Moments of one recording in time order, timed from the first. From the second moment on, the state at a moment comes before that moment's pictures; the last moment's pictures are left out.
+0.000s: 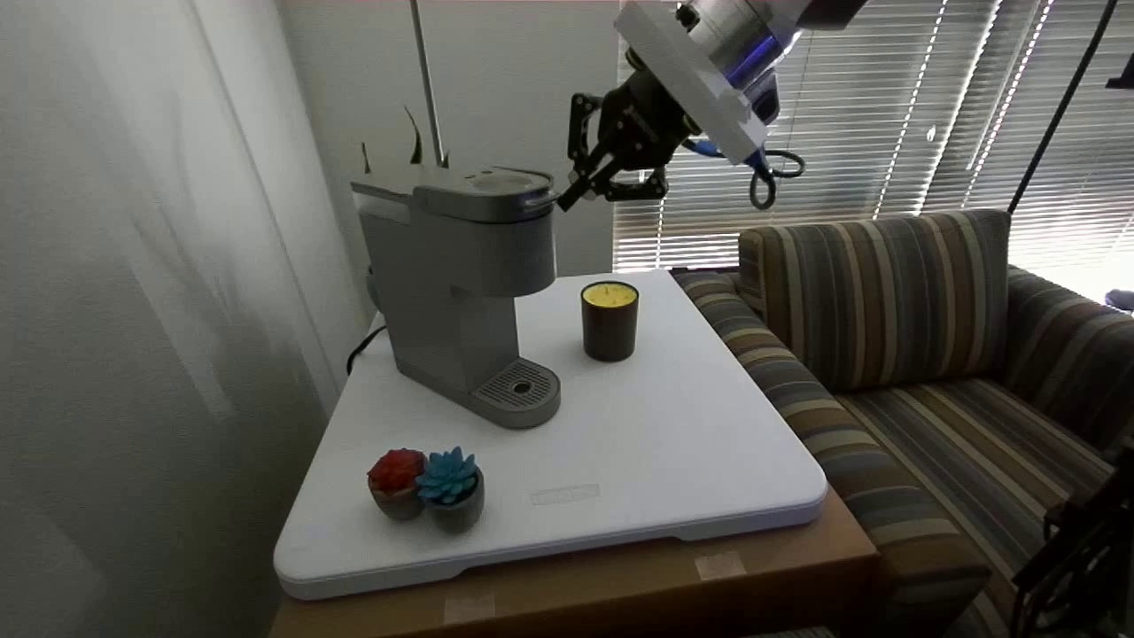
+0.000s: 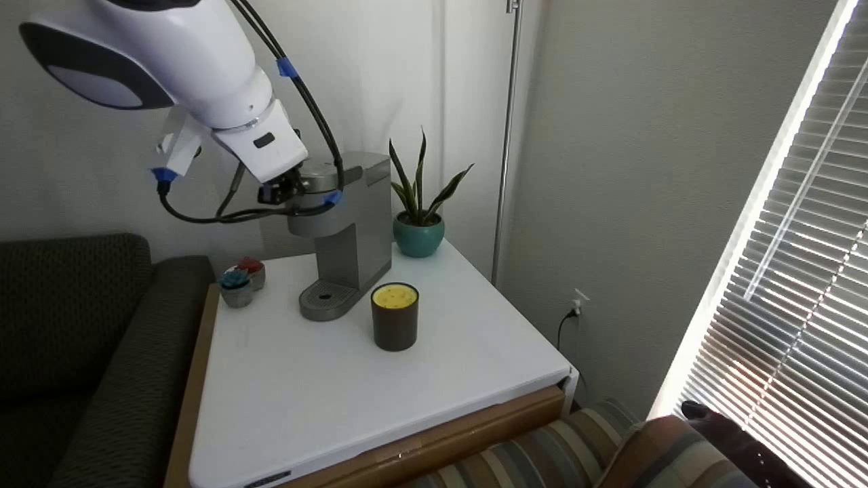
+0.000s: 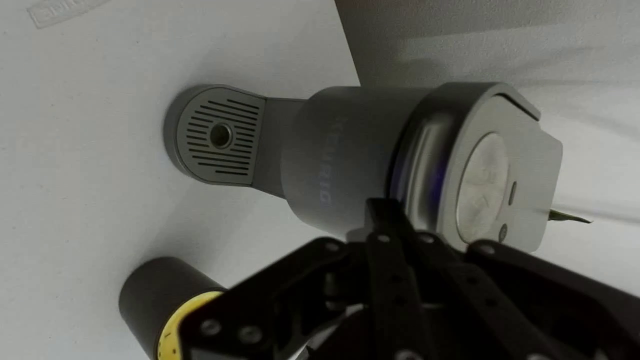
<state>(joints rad) -0.04 0.32 0.32 -2.08 1.38 2.99 -0.05</state>
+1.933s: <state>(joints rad) 0.05 0.25 0.18 -2.15 1.13 3.05 0.10</state>
